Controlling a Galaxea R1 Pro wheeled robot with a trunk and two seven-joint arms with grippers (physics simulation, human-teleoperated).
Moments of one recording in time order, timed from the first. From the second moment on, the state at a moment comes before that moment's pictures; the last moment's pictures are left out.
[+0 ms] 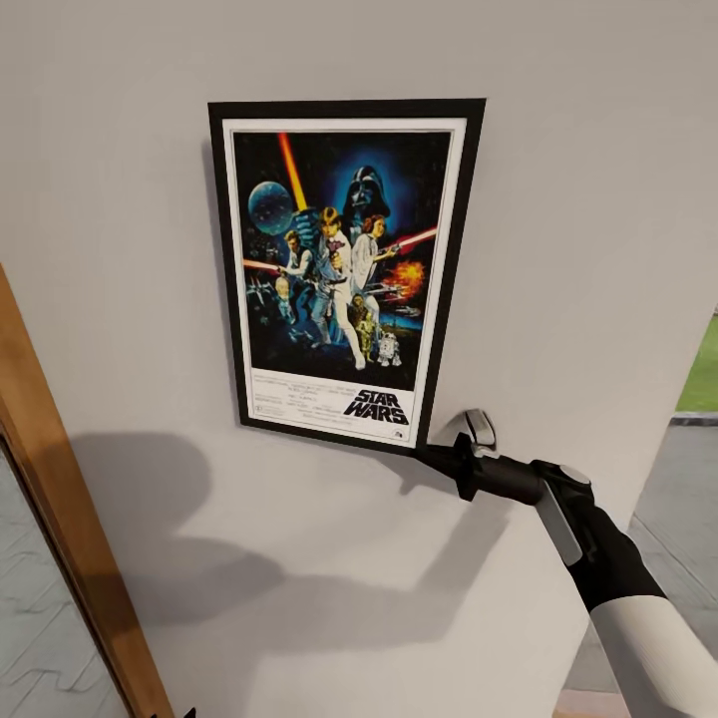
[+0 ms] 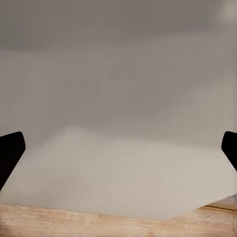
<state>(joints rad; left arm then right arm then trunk) -0.19 0.36 -0.83 -0.30 1.51 -0.53 -0.84 -0.67 -0.16 0.04 -1.12 -0.43 0.24 1.40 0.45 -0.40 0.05</state>
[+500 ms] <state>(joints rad) -0.19 0.36 -0.83 -0.30 1.51 -0.53 -0.84 -0.67 -0.16 0.04 -1.12 -0.44 0.21 1.41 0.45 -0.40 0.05</state>
